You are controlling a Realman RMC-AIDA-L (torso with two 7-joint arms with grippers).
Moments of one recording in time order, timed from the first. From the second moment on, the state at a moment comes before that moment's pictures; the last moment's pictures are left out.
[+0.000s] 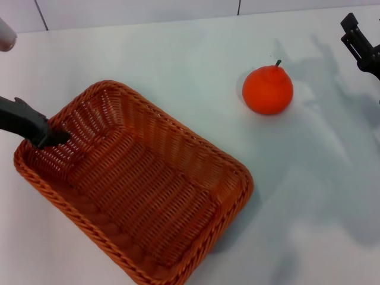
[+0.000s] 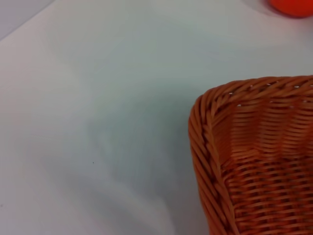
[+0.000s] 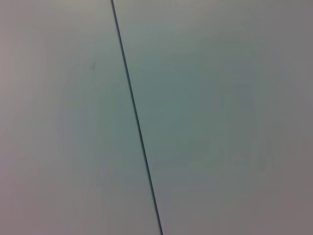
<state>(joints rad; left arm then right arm) -0.67 -2.08 0.91 1.09 2.67 1.51 -2.02 0.39 2.10 -1.42 -0.09 -0.10 -1.39 -2.64</state>
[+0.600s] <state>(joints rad) -0.73 -2.06 0.82 1.04 2.67 1.58 -2.14 0.39 2.10 -1.42 -0.09 -0.10 -1.39 -2.64</state>
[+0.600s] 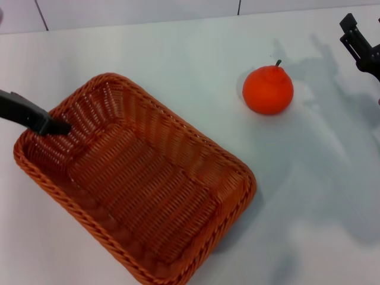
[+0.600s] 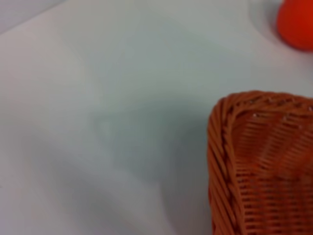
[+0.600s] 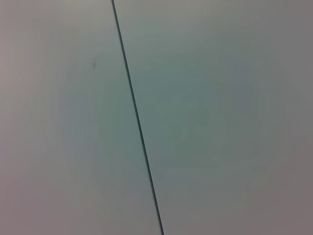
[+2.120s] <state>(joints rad) -0.77 -1.92 0.46 0.75 2.51 1.59 -2.33 0.40 2.10 -1.43 -0.09 -0.10 -1.38 -2.64</state>
